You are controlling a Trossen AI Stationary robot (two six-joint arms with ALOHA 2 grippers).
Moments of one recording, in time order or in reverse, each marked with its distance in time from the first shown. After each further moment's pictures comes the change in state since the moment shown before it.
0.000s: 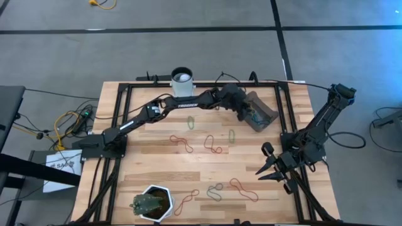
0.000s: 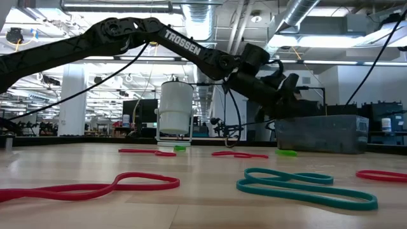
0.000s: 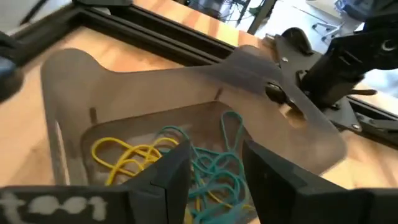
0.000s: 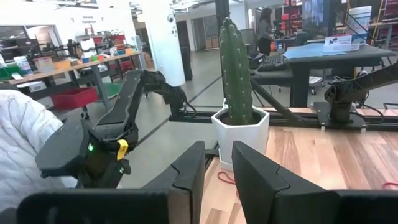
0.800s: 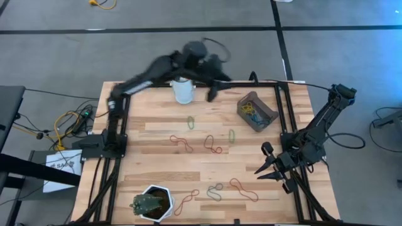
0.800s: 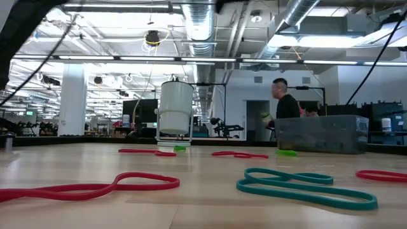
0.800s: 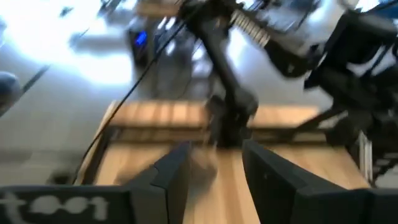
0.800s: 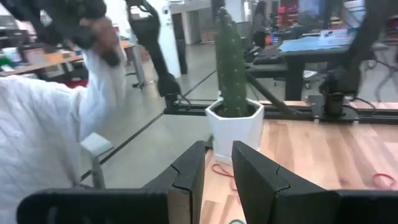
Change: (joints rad) left arm 0.016 -0.612 0.068 -0.605 0.092 0.301; right arm -0.013 0.000 0.000 -0.039 0.005 0.010
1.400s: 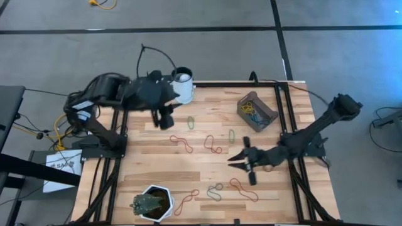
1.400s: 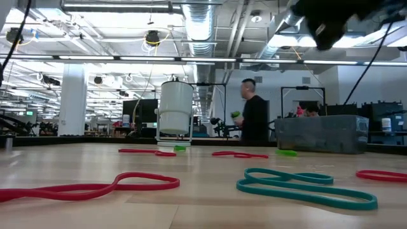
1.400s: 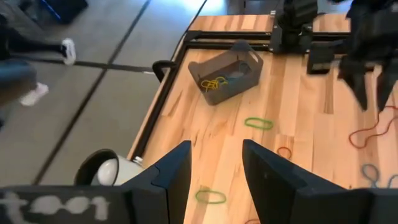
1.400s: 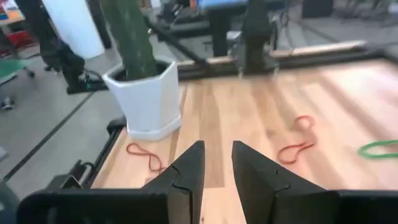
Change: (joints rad) left arm -0.405 -0.427 -0.124 -0.632 -0.797 -0.169; right arm -0.307 0.346 -0.001 0.152 -0.011 0.107
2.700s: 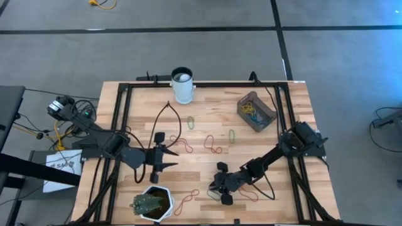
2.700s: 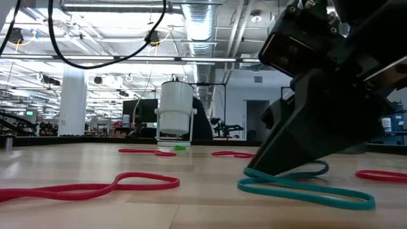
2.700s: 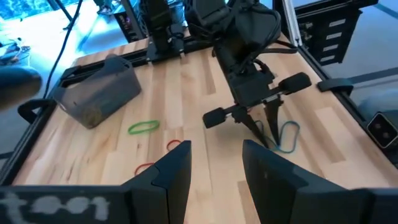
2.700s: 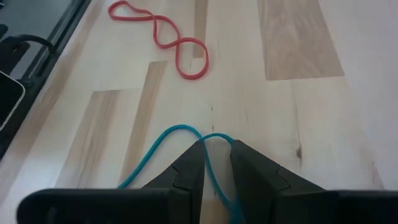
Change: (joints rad) left arm -0.480 -0.444 -1.344 1.112 -0.064 0.054; right arm -0.040 0.812 0.355 0.008 -0.260 0.180
